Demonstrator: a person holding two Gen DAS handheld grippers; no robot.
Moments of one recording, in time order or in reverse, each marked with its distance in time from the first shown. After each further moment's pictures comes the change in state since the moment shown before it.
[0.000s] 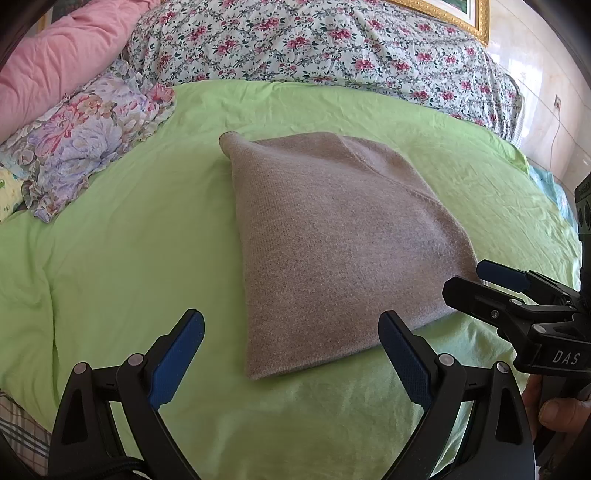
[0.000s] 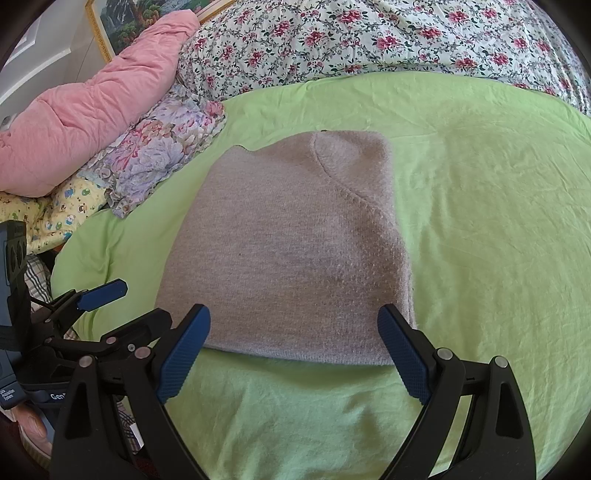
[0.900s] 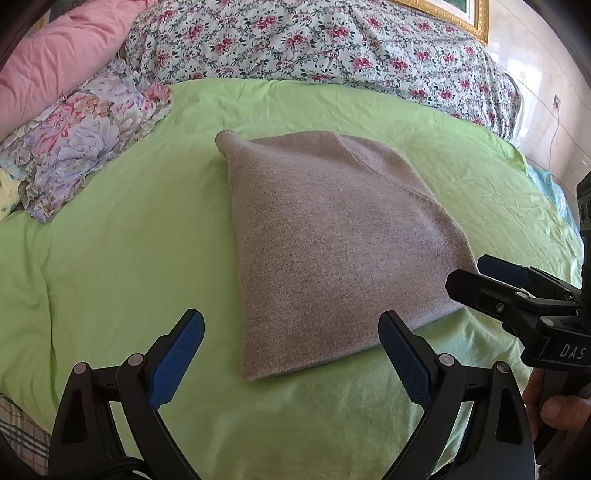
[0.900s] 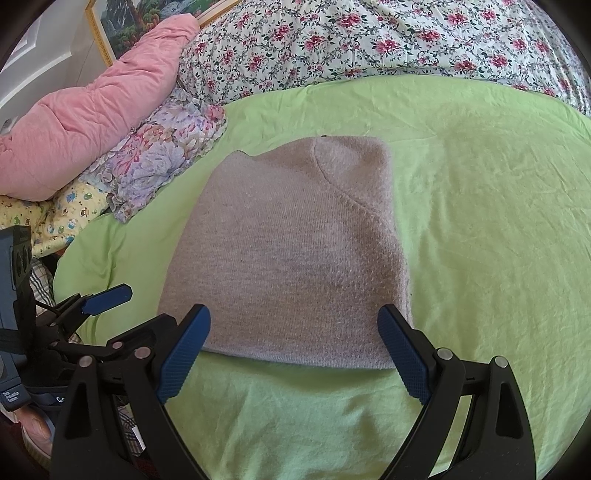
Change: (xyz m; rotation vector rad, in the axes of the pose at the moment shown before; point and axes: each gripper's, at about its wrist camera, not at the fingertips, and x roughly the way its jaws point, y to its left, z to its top) left arm 0.002 -0.003 0.002 0.001 0.010 -0.012; right arm -0.005 0.002 0.004 0.013 -0.014 -0.001
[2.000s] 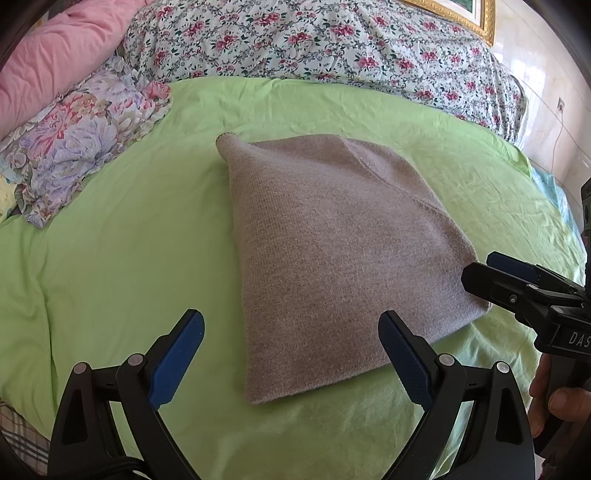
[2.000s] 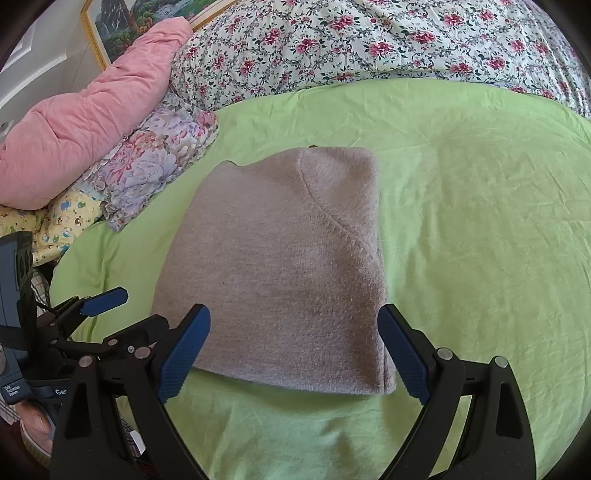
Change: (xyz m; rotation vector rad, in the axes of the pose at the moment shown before) left arm 0.008 -0.003 0.015 -0.019 0.013 0.013; right arm 0.004 -0.014 0.010 0.018 -0.007 -0.013
